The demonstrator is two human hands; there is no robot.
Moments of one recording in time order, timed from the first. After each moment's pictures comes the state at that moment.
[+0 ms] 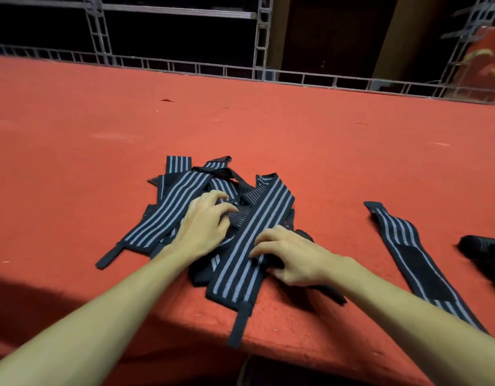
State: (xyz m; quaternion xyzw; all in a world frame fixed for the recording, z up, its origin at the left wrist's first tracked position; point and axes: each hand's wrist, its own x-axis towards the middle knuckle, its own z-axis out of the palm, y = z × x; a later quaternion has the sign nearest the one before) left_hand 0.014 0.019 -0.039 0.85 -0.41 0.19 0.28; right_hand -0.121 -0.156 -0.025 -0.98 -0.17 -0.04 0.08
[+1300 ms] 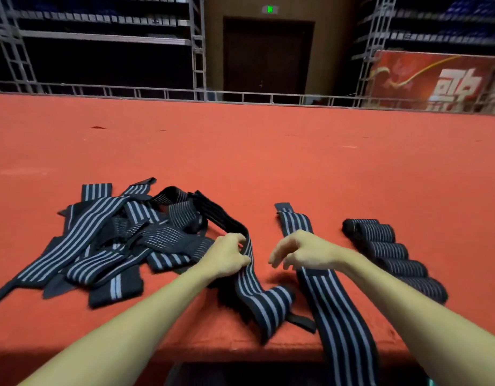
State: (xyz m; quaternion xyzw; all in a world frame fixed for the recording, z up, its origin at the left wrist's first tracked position) left_hand -0.147 -0.137 -0.004 0.85 -0.43 -0.11 0.29; right_hand -0.272 -0.295 0.017 -0.93 0.11 0.05 0.35
